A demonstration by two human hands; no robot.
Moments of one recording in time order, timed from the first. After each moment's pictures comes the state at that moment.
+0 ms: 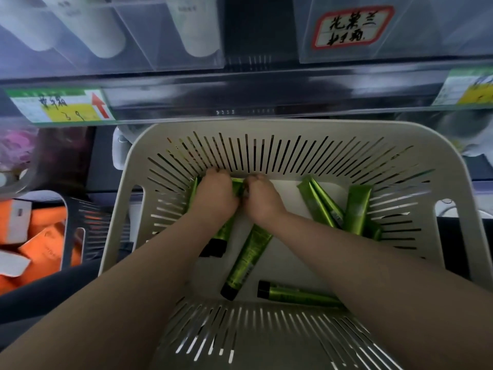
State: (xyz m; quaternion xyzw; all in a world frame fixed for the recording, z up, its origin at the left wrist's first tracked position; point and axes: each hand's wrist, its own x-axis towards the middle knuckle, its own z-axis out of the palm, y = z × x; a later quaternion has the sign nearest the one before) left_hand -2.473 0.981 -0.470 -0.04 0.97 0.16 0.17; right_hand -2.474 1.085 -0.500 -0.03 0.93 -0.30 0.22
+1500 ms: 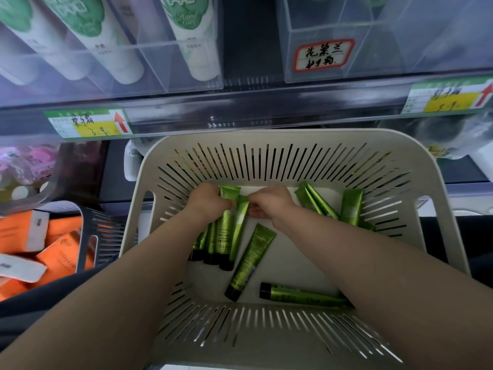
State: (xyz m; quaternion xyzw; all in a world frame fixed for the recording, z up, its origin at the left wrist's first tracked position) left_hand -2.472 0.959 -0.452 -0.17 0.89 0.33 0.28; right_hand -2.478 1.098 -0.482 0.32 0.66 -0.61 0.30
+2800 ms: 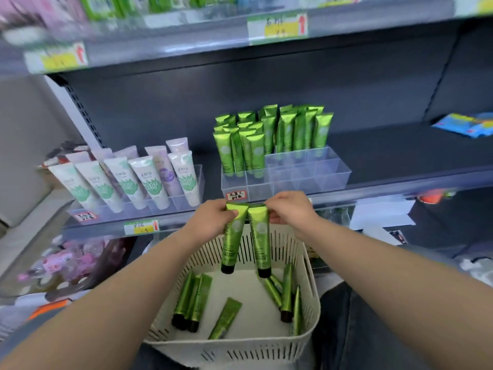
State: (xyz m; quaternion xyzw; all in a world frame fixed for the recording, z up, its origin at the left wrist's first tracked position) left_hand -2.412 1.060 -0.197 0.02 0.89 0.44 0.07; right_hand -2.424 1.239 -0.214 0.13 0.74 -0.65 0.04
